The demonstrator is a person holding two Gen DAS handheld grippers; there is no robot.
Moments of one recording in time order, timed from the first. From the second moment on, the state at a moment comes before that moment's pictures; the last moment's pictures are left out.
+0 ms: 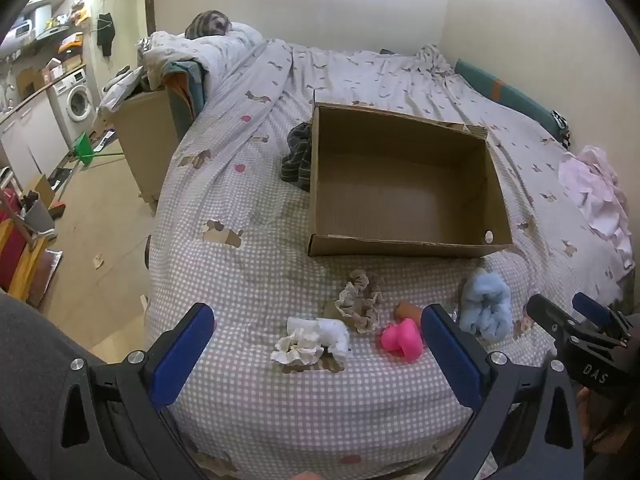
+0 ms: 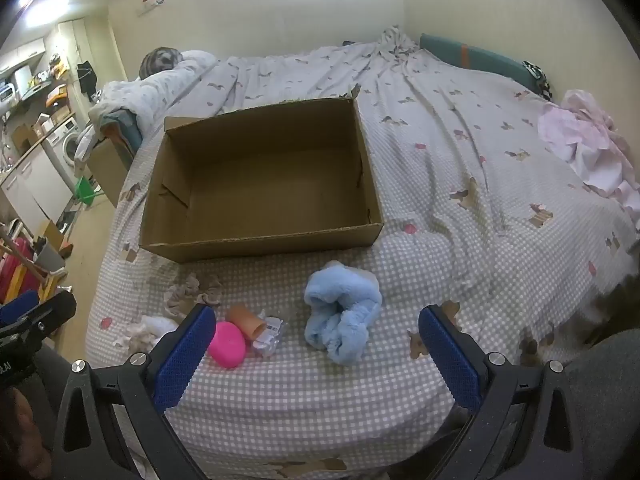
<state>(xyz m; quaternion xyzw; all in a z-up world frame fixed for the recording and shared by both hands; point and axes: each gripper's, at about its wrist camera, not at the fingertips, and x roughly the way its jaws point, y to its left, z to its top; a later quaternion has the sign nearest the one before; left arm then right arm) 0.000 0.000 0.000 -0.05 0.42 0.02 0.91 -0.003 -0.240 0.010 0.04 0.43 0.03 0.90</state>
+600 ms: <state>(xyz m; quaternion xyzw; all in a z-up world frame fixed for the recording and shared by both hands) -0.002 0.004 -0.002 -0.05 0.42 0.03 0.90 -0.002 -0.238 0.010 0.04 0.42 0.02 0.90</state>
